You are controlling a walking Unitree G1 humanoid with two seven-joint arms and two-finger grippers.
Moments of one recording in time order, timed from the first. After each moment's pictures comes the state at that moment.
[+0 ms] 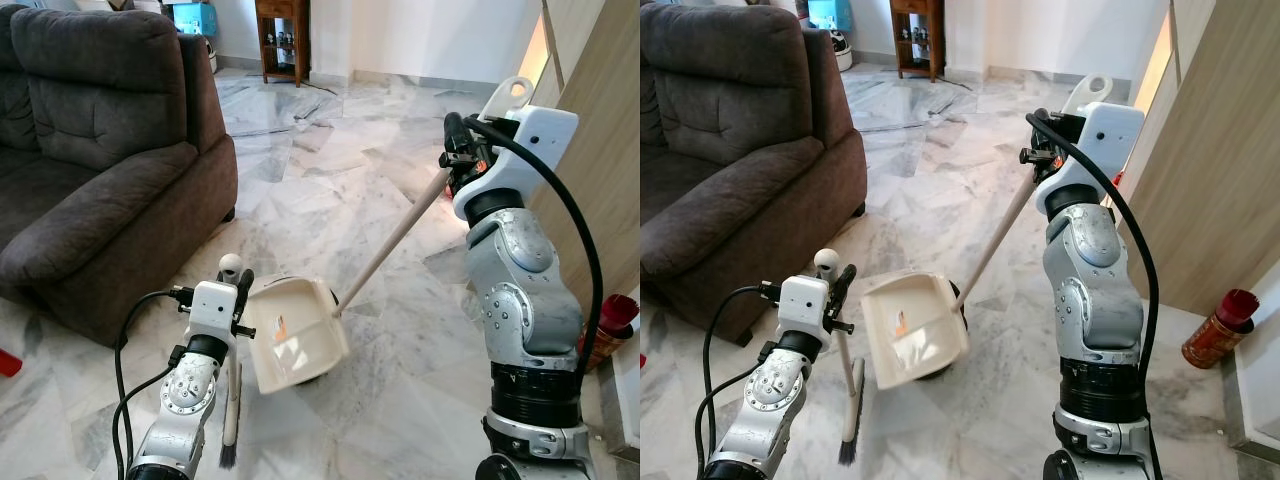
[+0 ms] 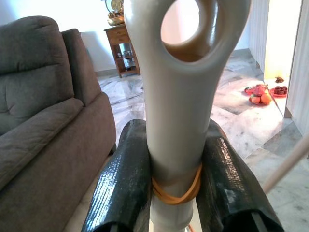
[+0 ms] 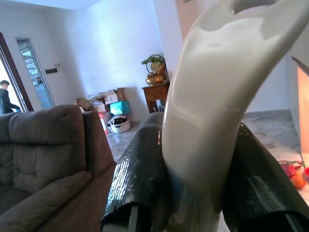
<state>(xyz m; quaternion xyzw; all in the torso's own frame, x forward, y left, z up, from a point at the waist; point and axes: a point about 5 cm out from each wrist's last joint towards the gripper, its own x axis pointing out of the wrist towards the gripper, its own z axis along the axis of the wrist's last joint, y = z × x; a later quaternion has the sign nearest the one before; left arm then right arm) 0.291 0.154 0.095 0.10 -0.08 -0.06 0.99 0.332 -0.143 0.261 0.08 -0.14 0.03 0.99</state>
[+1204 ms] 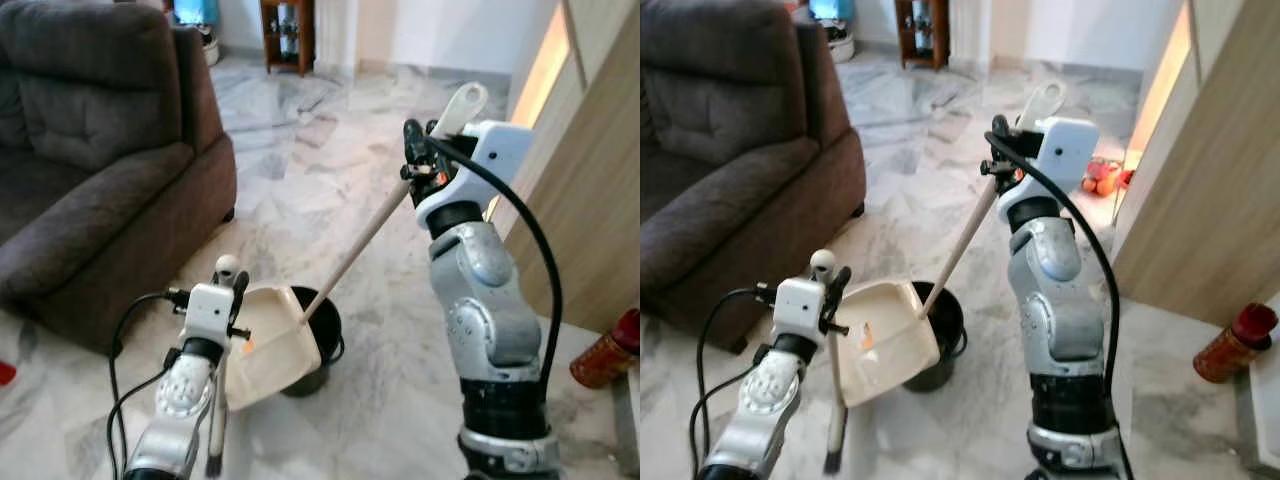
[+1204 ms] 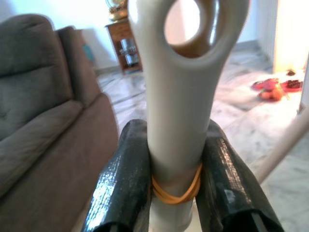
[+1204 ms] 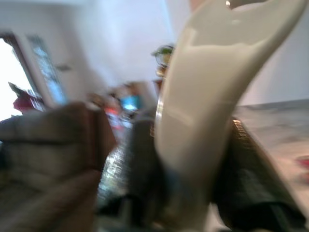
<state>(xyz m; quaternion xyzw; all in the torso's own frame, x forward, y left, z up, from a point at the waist) 0.288 0.144 0.094 0.10 -0.09 -0.08 0.99 0.329 -0.130 0.248 0.11 -0.15 0.05 0.98</state>
